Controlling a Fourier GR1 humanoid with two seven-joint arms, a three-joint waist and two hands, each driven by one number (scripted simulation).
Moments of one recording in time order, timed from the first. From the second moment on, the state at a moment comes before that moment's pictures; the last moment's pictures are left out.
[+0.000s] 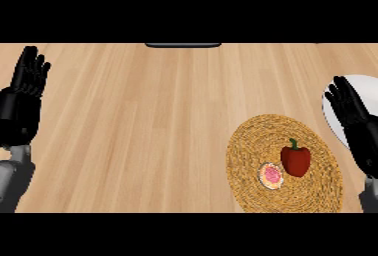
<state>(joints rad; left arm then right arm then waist) -0.28 0.48 -0.01 -1.49 0.22 0.22 -0.10 -0.09 -0.39 -0.03 -1.69 -0.16 0.02 0.05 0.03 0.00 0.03</state>
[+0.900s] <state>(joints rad) -0.05 0.27 -0.18 -1.40 0.28 0.18 0.11 0.03 -0.32 -0.51 -1.56 -0.28 0.01 -0.66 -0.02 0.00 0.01</state>
